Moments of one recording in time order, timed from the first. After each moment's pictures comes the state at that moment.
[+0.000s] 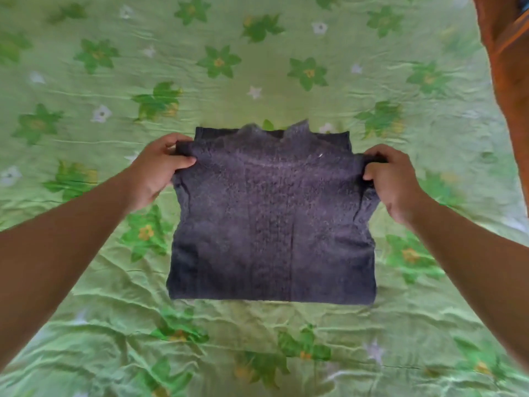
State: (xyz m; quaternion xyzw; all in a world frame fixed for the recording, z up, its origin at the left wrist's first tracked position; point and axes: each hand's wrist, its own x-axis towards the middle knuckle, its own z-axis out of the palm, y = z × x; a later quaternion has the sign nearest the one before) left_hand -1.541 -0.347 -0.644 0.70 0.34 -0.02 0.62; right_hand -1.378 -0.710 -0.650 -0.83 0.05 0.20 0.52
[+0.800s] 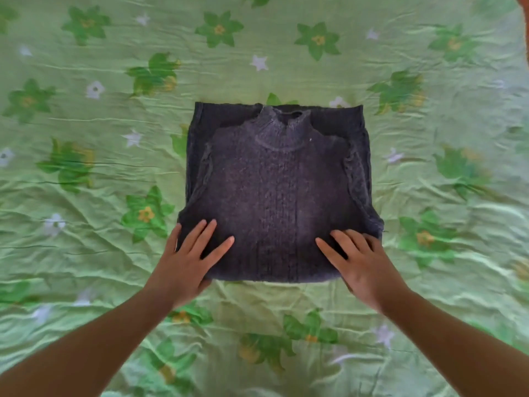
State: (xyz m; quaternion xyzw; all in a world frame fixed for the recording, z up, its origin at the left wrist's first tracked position) left_hand -1.713 -0.436 -0.750 0.98 -0.03 -0.21 -0.01; right_hand -1.534 -0.787 -0.746 -0.86 -0.49 0.14 -0.06
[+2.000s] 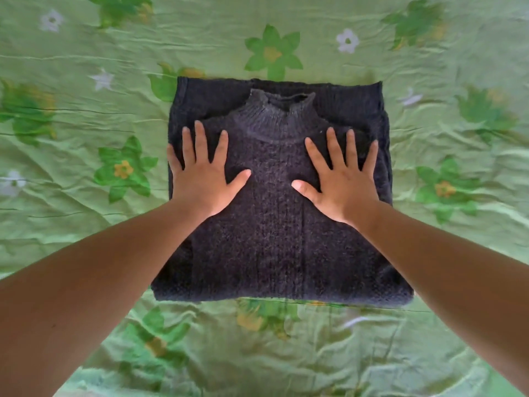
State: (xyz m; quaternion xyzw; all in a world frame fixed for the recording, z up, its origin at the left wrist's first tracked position) left_hand -1.621 -0.456 -0.794 0.97 0.21 -0.15 0.04; right_hand -1.507 -0.709 -0.794 -0.94 -0.31 0.14 -0.06
